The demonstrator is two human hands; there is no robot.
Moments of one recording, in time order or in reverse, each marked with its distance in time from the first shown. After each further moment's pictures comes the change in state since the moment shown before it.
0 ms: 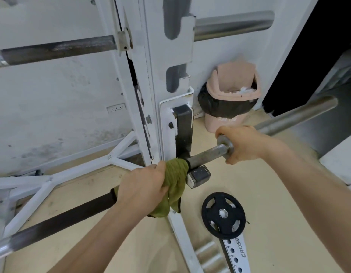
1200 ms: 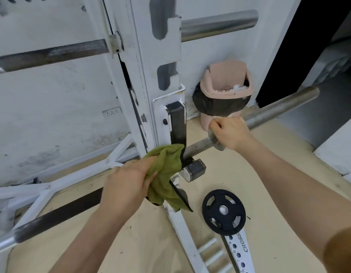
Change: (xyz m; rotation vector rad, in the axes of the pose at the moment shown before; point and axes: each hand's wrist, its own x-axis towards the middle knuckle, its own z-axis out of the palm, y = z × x) left_hand -0.022 -0.021 -0.015 -0.314 0.054 -0.039; right_hand 0.016 -0.008 0.024 0.173 0.449 0.216
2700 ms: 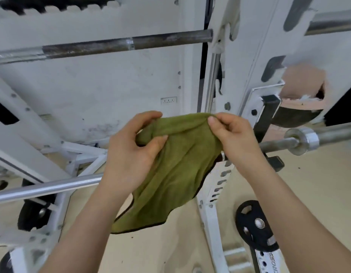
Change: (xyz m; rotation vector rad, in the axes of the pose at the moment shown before) left_hand -0.091 -0.060 -0.108 -0.748 0.515 -0.326; right_hand -0.084 -0.227 -0.037 1.166 -0.171 -0.071
